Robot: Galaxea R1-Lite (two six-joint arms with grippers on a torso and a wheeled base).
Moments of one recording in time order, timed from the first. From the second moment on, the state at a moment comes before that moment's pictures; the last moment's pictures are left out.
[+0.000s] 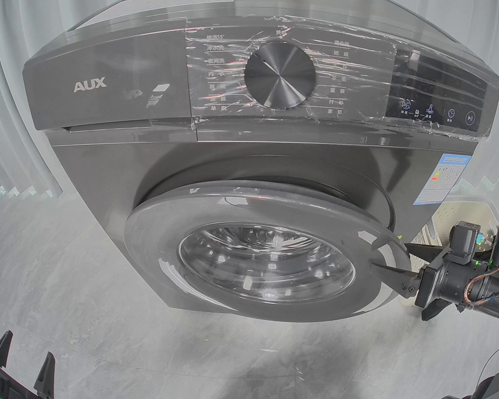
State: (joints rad) left arm 0.00 0.02 -0.02 0.00 0.00 -0.01; right arm 0.52 1.33 -0.35 -0.73 0.07 0.19
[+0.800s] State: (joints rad) left arm 0.00 0.02 -0.02 0.00 0.00 -0.01; right arm 0.55 1.35 -0.32 -0.73 0.13 0.18
